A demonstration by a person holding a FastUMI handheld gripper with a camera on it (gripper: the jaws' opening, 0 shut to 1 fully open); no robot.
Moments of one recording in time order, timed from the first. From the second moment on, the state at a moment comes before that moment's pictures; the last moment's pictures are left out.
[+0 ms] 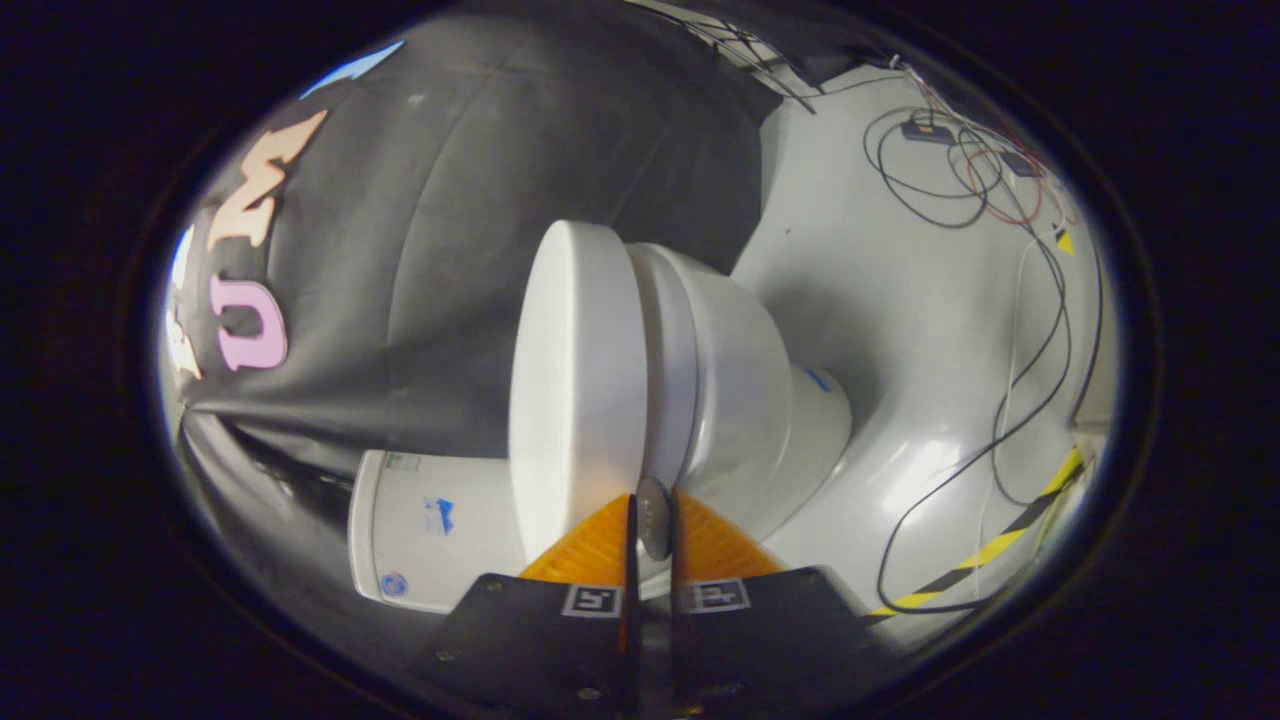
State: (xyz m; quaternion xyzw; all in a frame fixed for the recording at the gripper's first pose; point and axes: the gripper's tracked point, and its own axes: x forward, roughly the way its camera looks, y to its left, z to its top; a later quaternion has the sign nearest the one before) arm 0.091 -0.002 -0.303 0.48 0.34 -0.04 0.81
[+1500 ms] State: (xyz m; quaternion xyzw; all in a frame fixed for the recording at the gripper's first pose) arm 0.073 0.067 -0.137 0.26 0.27 0.06 0.93
